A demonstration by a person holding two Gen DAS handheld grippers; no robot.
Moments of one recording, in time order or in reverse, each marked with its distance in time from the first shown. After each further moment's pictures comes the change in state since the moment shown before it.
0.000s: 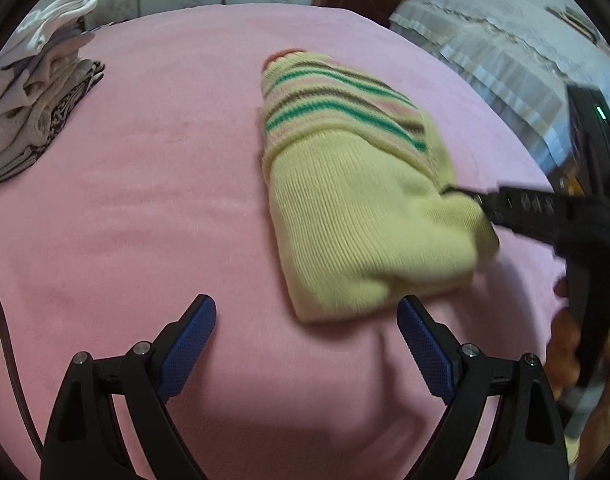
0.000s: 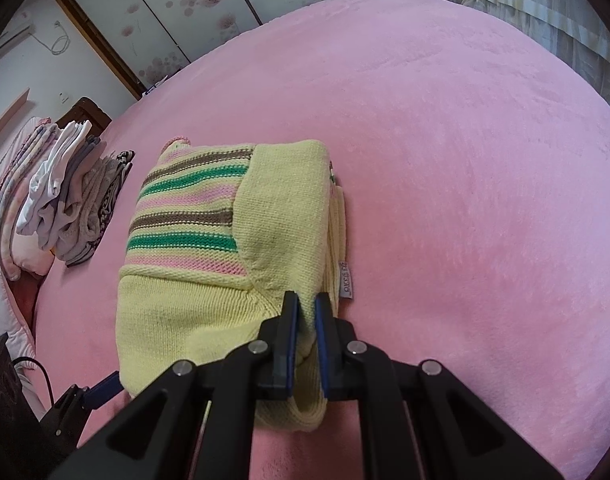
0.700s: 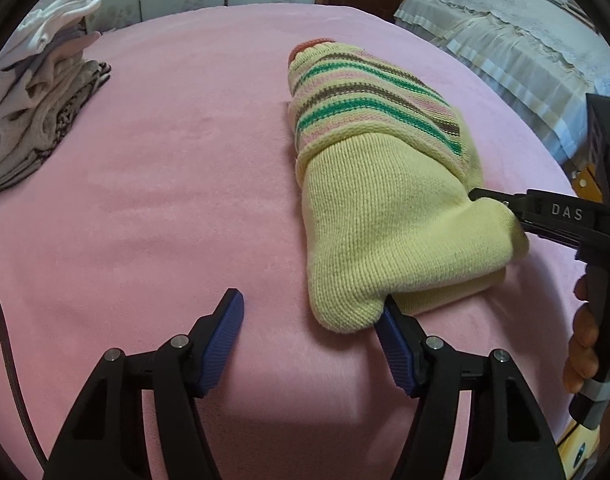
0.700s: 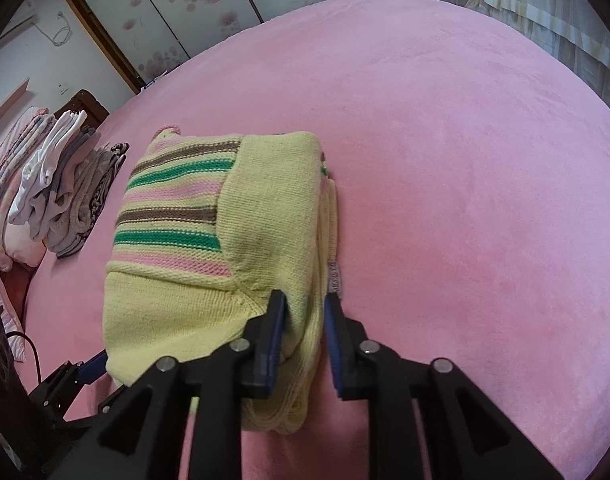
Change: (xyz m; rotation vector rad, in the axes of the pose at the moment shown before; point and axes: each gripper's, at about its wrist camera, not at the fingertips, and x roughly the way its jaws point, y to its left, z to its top) left arm 0.012 0.017 -0.003 0.042 0.005 0.028; right arm 0.009 -0.007 -0.004 -0.008 -0.001 -0.007
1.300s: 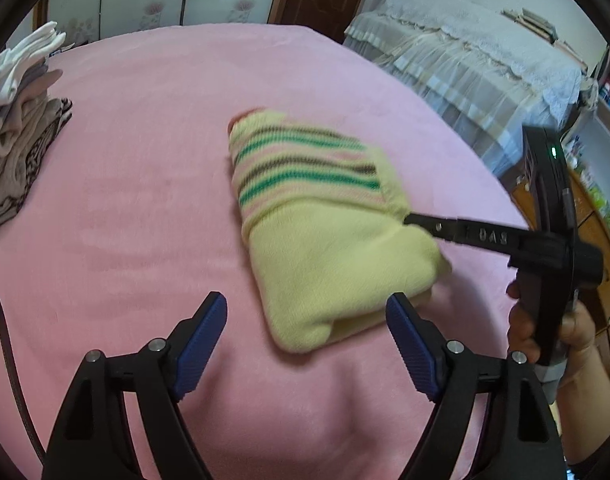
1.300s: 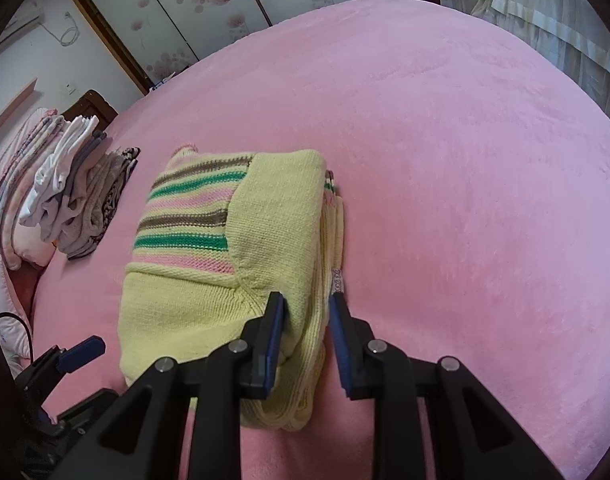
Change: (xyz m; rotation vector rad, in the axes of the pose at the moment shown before) left arm -0.053 -0.002 0.034 0.050 -0.057 -0.186; right arm -0.024 0.007 0.014 -0.026 -0.011 0.026
